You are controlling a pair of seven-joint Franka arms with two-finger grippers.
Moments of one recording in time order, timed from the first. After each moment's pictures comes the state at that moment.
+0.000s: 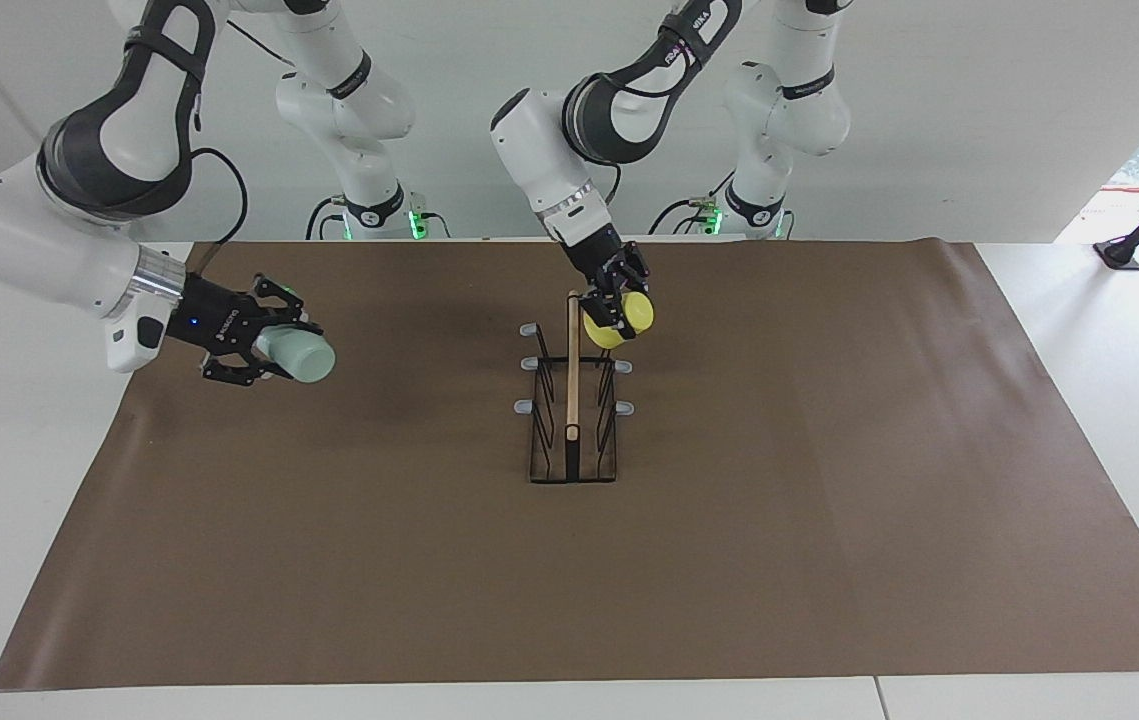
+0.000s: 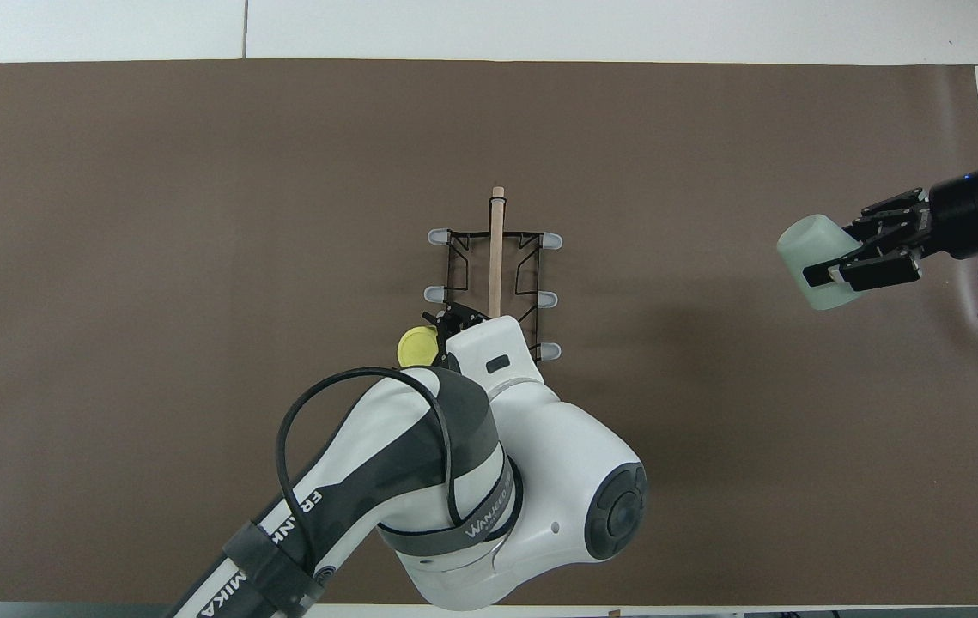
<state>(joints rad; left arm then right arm) -0.90 0.15 -0.06 -1.87 0.67 1.80 -2.20 -0.19 0.18 0.00 -1.72 0.65 1.59 -1.06</state>
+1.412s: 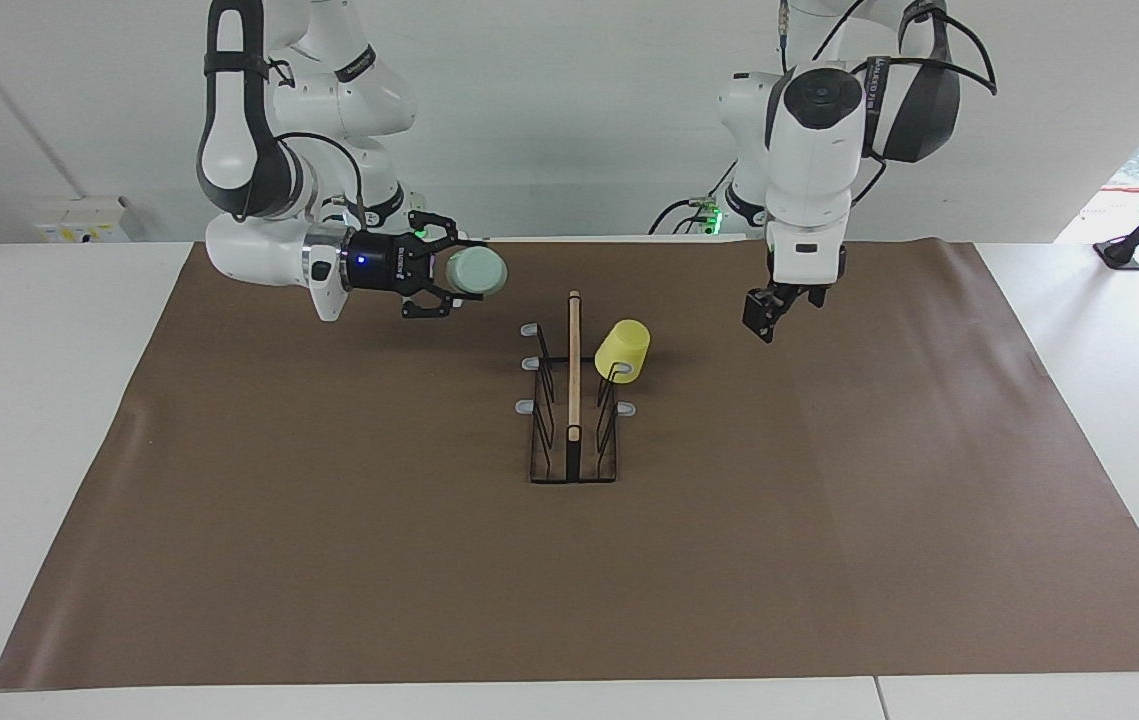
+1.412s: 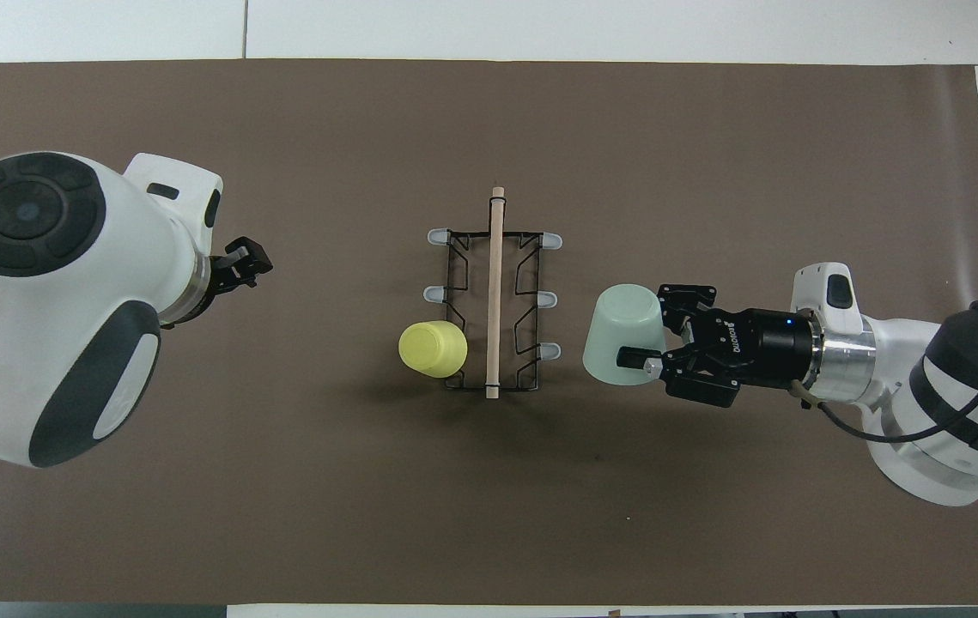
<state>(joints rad) -0.32 -0.05 -0.04 -1.90 0.17 1.81 -0.83 0.05 -0.11 0.01 -2.42 1.74 1.73 -1.65</state>
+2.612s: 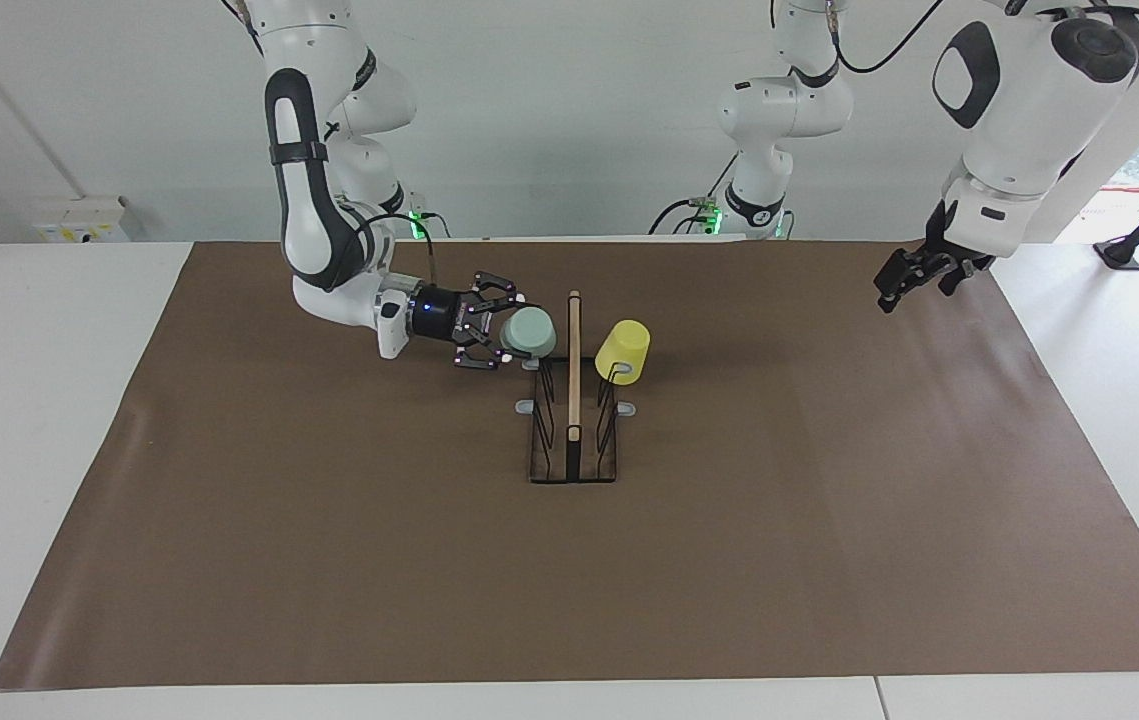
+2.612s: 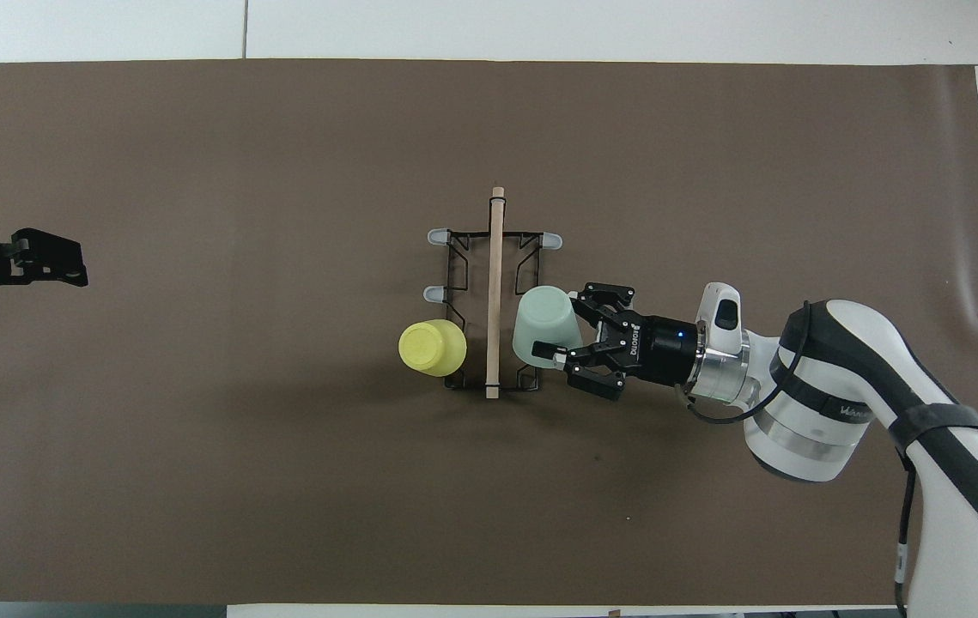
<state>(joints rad) -0.01 -0.08 -0.04 -1.75 0.02 1.65 -0.19 0.24 0.09 0.01 -2.41 1.95 1.90 -2.06</state>
